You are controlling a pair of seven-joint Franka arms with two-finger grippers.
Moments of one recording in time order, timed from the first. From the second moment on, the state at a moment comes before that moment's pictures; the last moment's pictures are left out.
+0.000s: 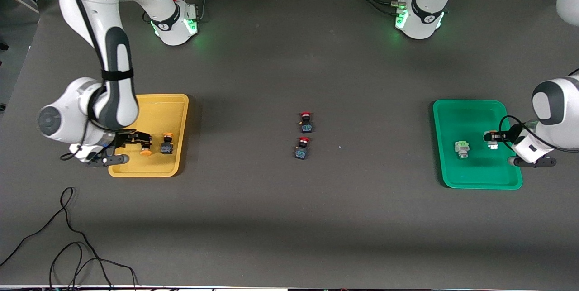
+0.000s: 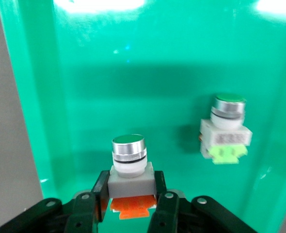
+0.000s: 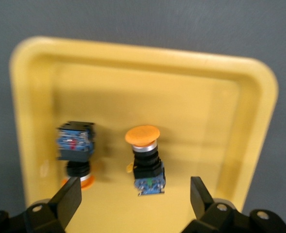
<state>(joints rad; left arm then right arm) 0.50 0.50 -0.21 -1.93 0.14 2.18 0.19 0.82 0.53 -0.99 -2.02 0.55 2.10 -0.53</state>
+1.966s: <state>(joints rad) 0.17 0.03 -0.19 -1.59 0.08 1.52 0.08 0.80 0.49 -1.31 -1.23 0.43 1.22 -0.35</state>
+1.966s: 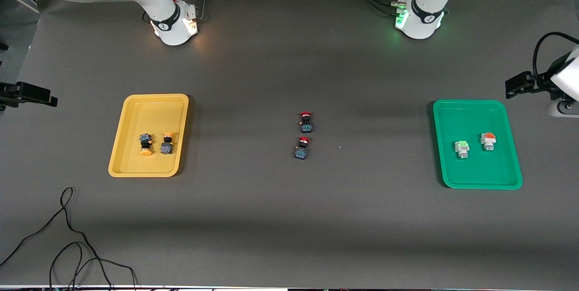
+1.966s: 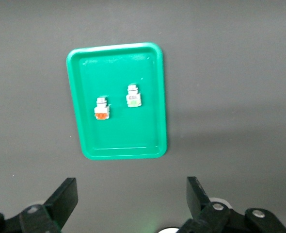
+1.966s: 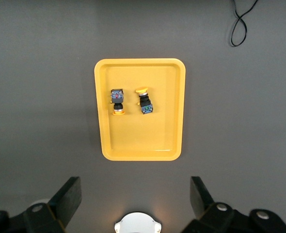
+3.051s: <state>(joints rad) -0.06 0.04 0.00 -1.56 0.02 1.52 0.04 -0.12 0.04 -0.05 -1.49 0.06 1.40 -0.14</state>
